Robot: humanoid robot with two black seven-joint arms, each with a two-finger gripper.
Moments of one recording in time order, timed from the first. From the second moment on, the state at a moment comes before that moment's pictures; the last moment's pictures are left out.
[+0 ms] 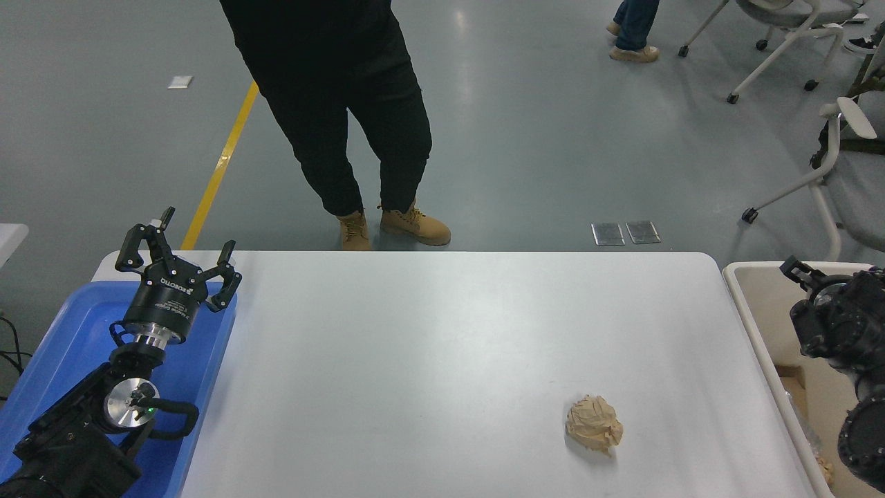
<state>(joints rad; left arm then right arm) -0.45 0.28 -1.07 -0.58 0.20 -0.61 -0.45 0.77 -0.24 -0.92 -0.16 0.11 0.08 -0.24</state>
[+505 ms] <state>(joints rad) -0.45 0.28 -1.07 -0.58 0.20 -0.61 -0.45 0.76 -0.24 -0.92 -0.16 0.11 0.08 -0.24</state>
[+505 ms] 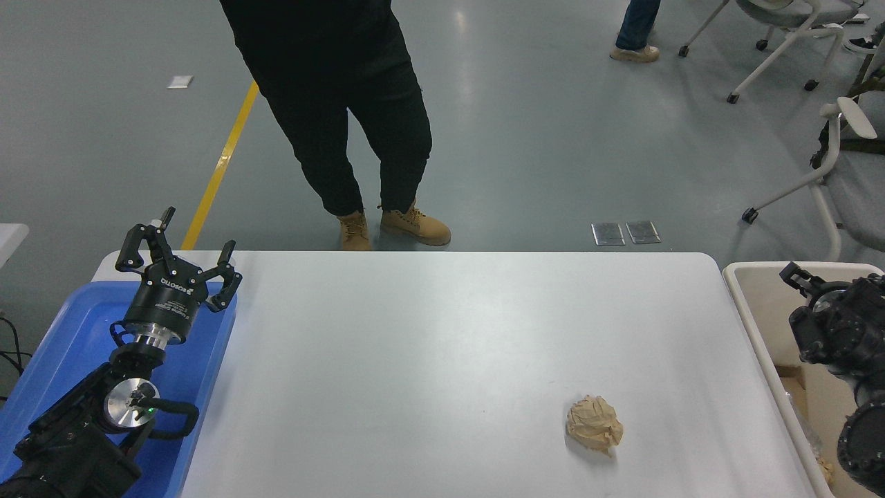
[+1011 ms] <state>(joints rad) -0.45 0.28 -1.07 -0.58 0.20 -0.61 -0.45 0.78 -0.24 -0.92 -0.17 0.11 0.08 -0.24</state>
